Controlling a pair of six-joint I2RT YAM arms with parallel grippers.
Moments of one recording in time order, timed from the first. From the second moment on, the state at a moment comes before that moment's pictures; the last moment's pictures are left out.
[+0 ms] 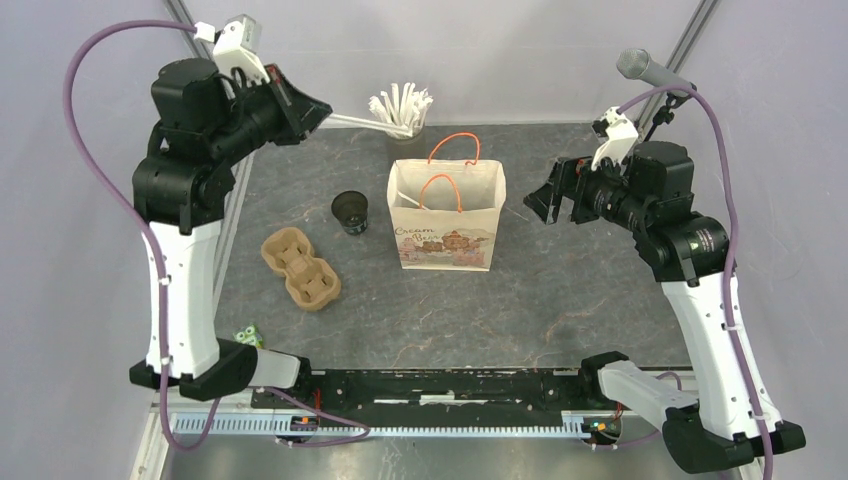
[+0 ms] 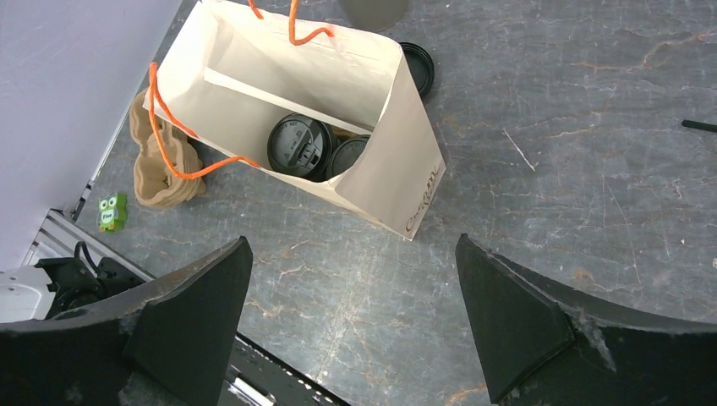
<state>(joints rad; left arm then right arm) -0.22 1.40 2.18 -0.98 0.25 -0.38 0.25 1.02 1.45 -0.85 -0.32 0.23</state>
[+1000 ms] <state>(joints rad) -0.26 1.48 1.51 -0.48 0.63 -0.65 0.25 0.96 1.36 -0.82 -0.31 0.23</state>
